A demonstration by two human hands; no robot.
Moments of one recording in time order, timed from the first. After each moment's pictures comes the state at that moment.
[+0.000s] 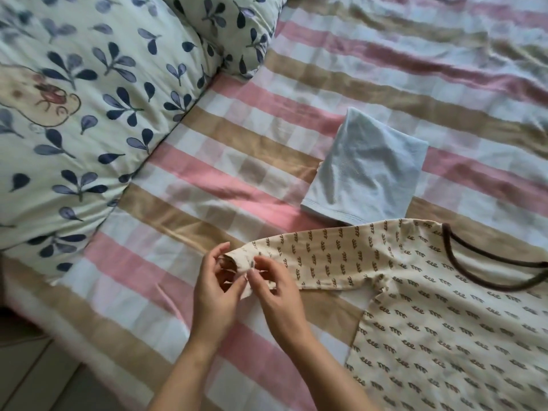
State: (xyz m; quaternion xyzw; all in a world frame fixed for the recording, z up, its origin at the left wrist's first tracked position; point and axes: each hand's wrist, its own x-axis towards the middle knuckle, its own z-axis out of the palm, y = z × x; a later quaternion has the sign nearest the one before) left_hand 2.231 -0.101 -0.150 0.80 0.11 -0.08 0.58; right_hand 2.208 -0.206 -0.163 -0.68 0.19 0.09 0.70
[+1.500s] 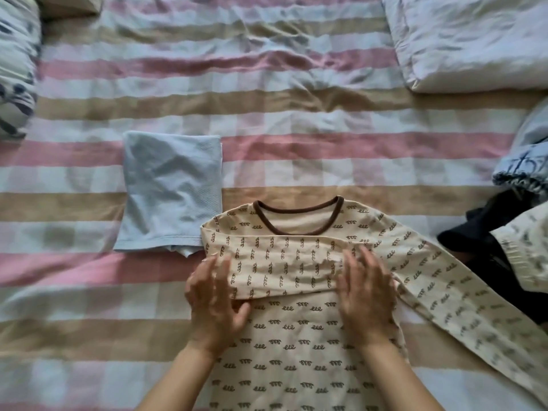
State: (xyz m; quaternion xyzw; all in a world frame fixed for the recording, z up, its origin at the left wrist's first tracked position) left_hand 2.183 -0.303 -0.226 0.90 -0.39 0.02 0.19; right_hand 2.031 -0.491 -0.231 -0.89 0.40 -0.16 0.12
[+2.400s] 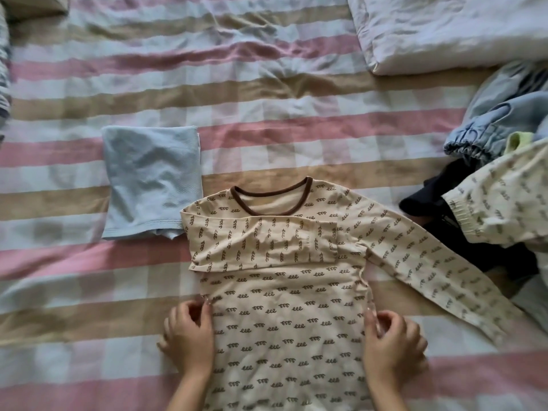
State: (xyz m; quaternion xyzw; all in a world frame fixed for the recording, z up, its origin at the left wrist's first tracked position) left_hand 2.119 -0.263 -0.215 0.97 0.01 -0.11 0.21; right_hand 1.919 -0.434 -0.204 -0.64 0.74 -0.07 0.20
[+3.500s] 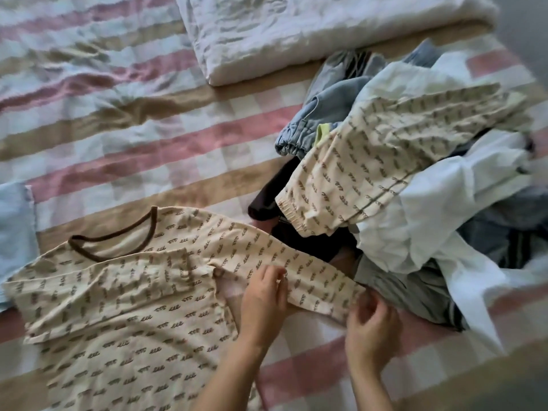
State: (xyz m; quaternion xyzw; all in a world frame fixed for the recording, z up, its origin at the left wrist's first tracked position) left_hand 1.922 -0.539 -0.190 0.80 -0.44 -0.24 0.32; right_hand 1.766 -0.575 -0.201 -0.56 0.79 -0.16 0.20
